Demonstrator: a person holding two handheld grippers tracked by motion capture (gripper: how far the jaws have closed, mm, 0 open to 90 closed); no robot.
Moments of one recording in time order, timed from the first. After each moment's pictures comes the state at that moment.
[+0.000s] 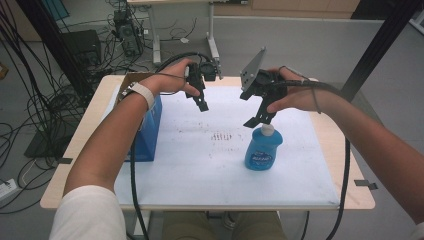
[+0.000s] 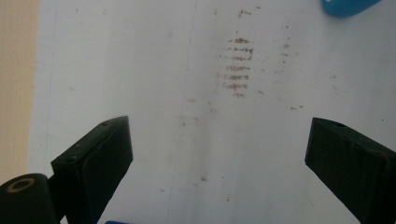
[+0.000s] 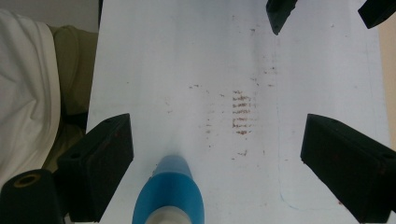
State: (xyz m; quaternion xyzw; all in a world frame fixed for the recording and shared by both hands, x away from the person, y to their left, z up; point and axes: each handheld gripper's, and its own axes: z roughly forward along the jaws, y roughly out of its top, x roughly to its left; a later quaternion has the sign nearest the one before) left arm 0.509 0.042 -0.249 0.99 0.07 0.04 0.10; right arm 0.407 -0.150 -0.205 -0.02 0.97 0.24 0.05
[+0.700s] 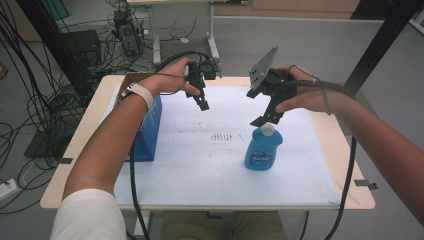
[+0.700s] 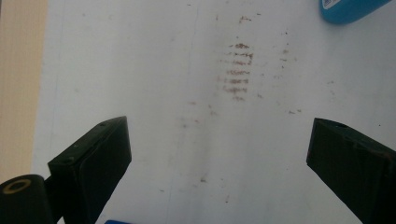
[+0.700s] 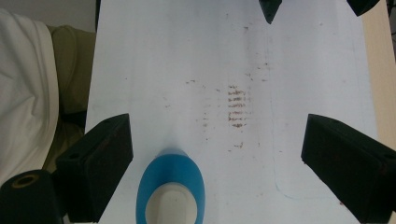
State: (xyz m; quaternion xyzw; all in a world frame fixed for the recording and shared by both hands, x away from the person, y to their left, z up) left arm 0.505 0.043 -0.244 0.99 0.07 0.05 0.10; right arm 0.401 -0.168 -0.199 -0.02 0.97 0.25 0.06
